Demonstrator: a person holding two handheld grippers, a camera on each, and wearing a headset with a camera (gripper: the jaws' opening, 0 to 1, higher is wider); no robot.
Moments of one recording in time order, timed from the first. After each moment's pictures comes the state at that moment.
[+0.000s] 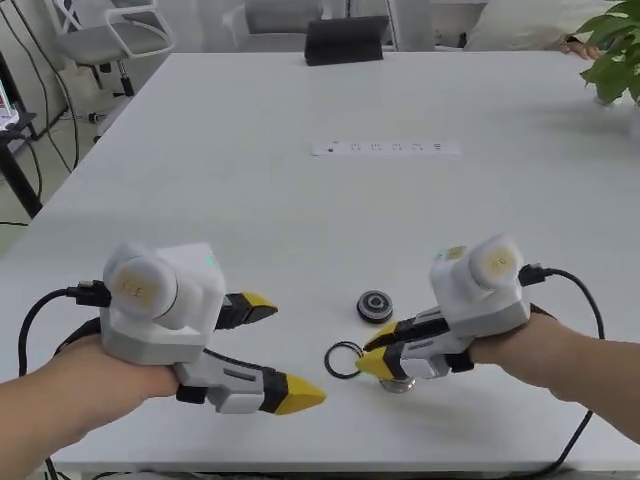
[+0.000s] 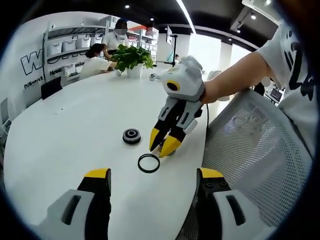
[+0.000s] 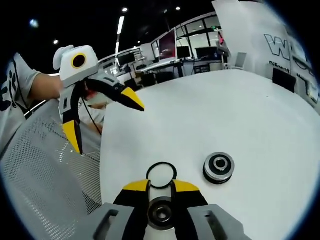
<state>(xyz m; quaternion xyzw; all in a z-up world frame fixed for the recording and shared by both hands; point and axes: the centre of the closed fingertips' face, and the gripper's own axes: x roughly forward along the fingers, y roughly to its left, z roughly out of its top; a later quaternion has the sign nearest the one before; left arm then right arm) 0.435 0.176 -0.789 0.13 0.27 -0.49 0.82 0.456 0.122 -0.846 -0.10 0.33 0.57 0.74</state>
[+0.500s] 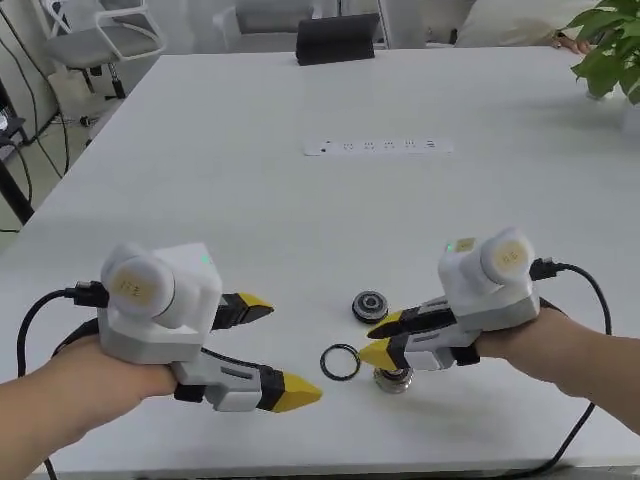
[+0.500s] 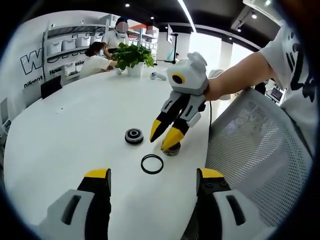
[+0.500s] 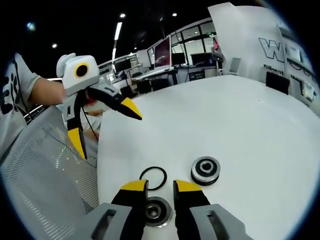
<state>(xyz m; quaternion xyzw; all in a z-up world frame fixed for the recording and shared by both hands) 0.444 0.175 -0.792 0.13 0.28 -0.49 0.82 0.472 0.108 -0.833 -0.08 0.31 0.56 0.77</state>
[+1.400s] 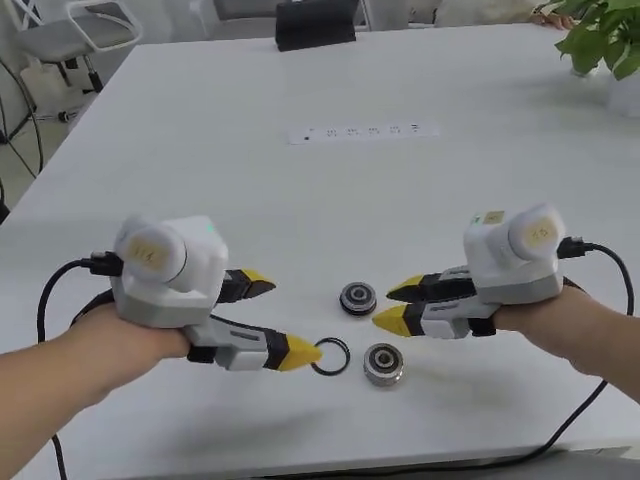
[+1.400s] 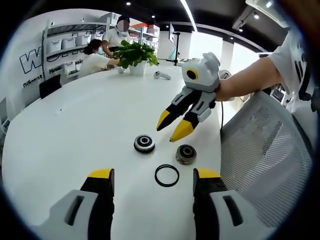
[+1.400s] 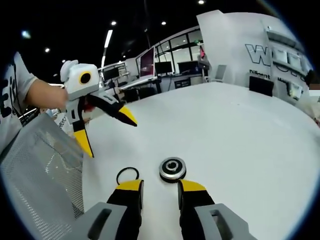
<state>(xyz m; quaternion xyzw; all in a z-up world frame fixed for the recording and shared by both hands) 0.483 0.161 -0.800 0.13 0.28 -0.49 0.81 0.503 0.077 -0.828 -0.07 0.28 0.51 0.81</state>
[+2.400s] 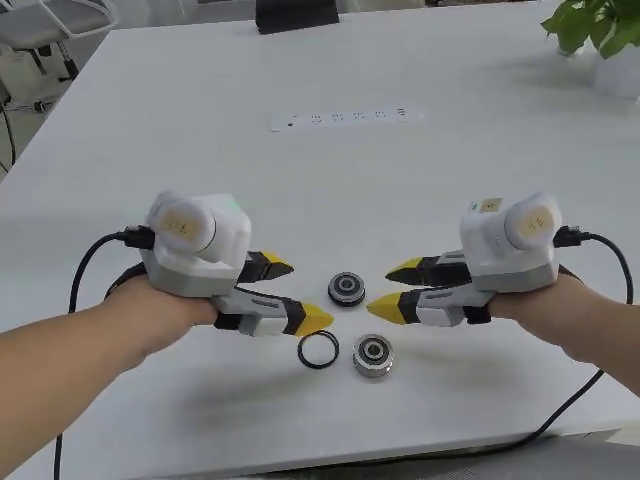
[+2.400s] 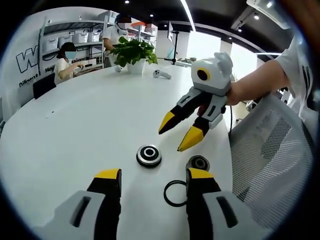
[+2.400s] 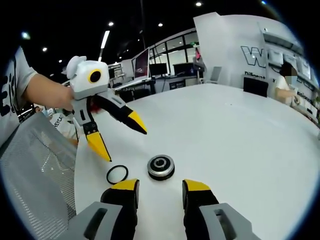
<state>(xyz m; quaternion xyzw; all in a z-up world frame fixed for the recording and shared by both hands) 0.513 0.129 -0.815 0.13 0.29 -0.50 0.81 0.516 0.066 -0.834 -0.07 0.27 0.49 0.82</state>
